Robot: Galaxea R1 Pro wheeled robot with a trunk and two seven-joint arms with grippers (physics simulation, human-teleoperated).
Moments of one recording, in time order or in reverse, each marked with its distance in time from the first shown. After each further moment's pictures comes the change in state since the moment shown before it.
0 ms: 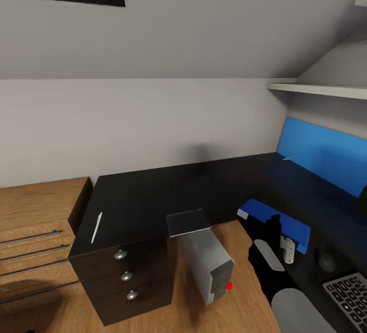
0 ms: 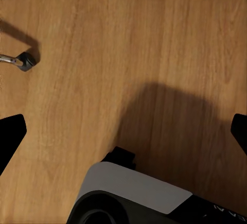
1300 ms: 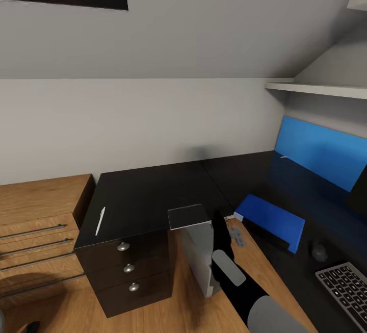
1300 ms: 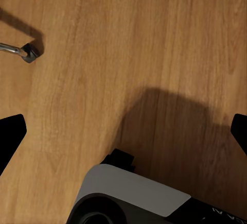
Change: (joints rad) left arm 0.000 0.000 0.001 -0.008 0.002 -0.001 0.001; right arm 0.017 0.076 0.548 0.016 0.006 0.100 0.003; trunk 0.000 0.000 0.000
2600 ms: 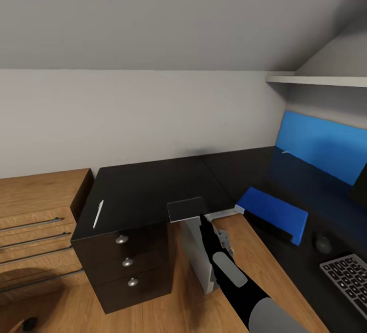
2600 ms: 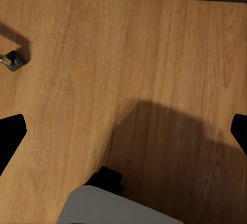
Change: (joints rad) left arm 0.000 -0.001 0.000 -0.056 0.003 0.000 0.002; right arm 0.007 -0.011 0.039 0.002 -0.115 0.331 0.003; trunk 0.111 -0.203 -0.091
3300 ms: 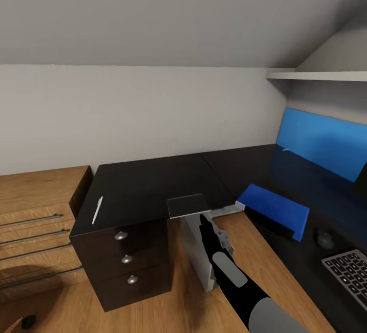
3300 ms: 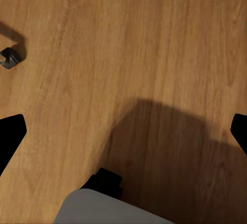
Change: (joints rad) left arm 0.000 0.001 0.001 0.000 -0.001 0.000 -0.001; right arm 0.000 0.000 0.001 -0.001 0.002 -0.001 0.001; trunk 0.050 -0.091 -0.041
